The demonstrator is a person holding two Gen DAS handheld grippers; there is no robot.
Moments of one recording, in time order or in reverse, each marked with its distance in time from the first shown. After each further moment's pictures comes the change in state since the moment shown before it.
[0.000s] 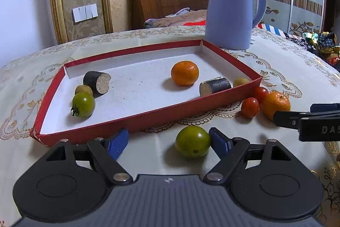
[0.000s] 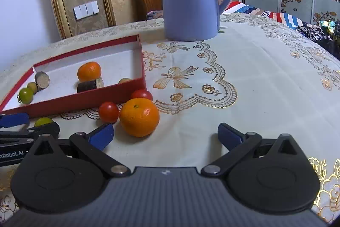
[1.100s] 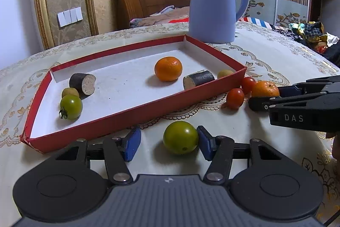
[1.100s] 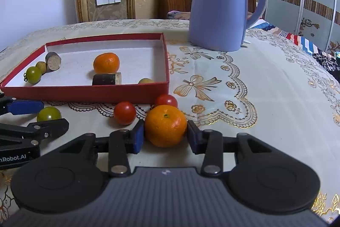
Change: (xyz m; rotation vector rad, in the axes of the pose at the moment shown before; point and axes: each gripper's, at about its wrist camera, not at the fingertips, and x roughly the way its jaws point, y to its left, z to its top) left arm -0.003 -0.008 -0.004 0.065 0.005 -0.065; right arm 0.014 0.026 0.007 -0.177 0.000 0.024
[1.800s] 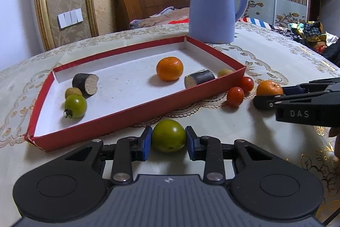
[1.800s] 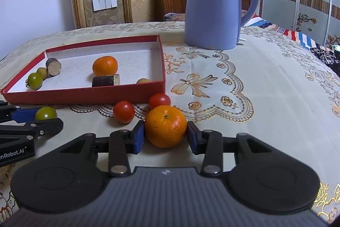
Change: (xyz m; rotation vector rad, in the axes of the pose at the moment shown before) left arm -0.005 0.002 -0.003 0.006 -0.008 0.008; right arm -0.009 -0.005 -0.004 0.041 -0.021 -0.009
